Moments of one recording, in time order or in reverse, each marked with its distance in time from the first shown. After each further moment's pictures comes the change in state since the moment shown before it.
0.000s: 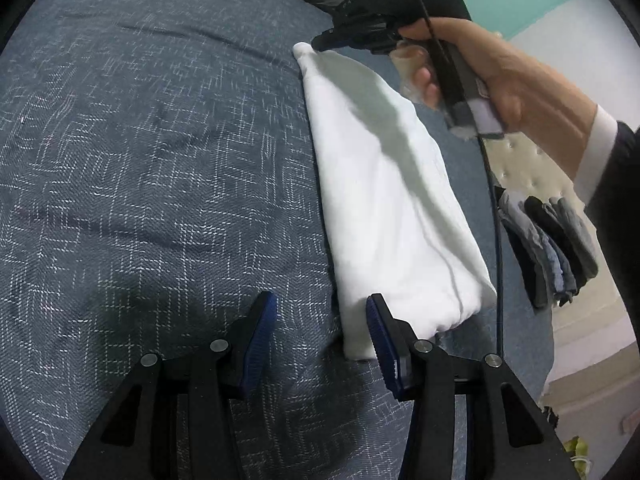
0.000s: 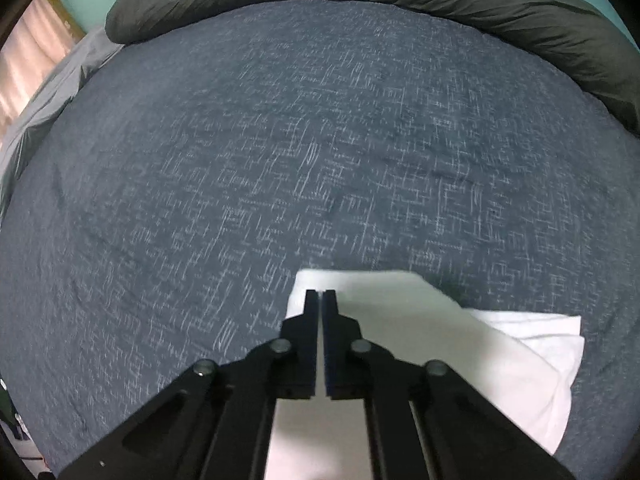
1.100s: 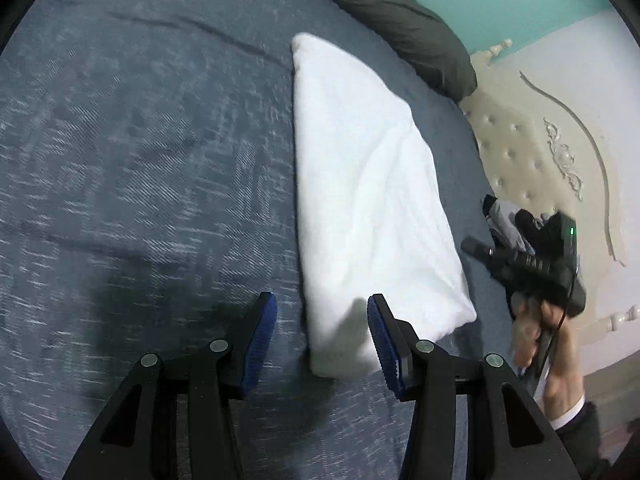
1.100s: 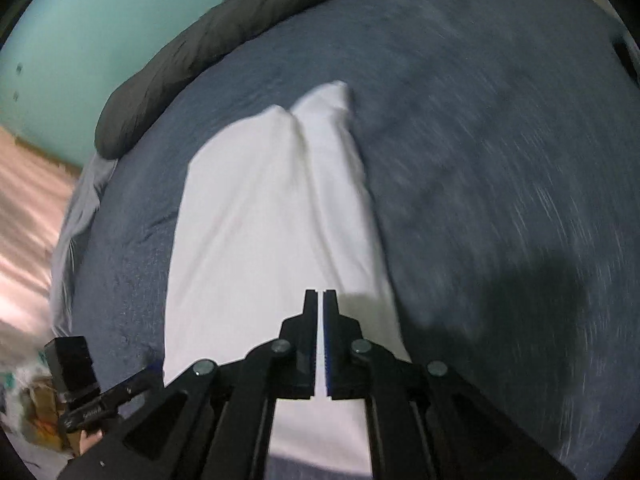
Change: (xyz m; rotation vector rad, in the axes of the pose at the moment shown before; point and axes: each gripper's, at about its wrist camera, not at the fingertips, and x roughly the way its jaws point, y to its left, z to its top) left arm 0.013 -0.016 0.018 -0.084 0.074 -0.049; right arm -0.121 -0.159 -0.277 0.488 -0.126 0.220
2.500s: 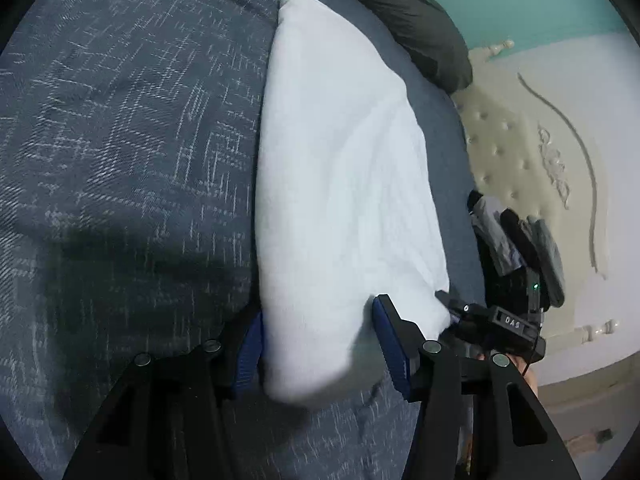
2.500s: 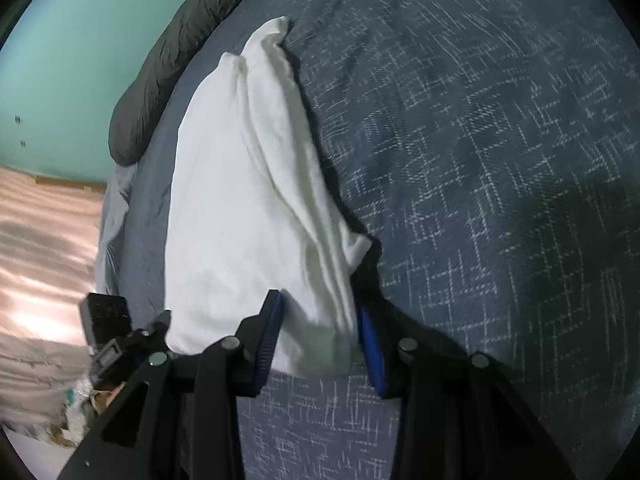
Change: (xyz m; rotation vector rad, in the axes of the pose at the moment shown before) left arm 0.048 -0.012 0.007 -0.065 0.044 -0.111; right arm 0.020 -0.061 -0.052 0.161 0.135 0.192
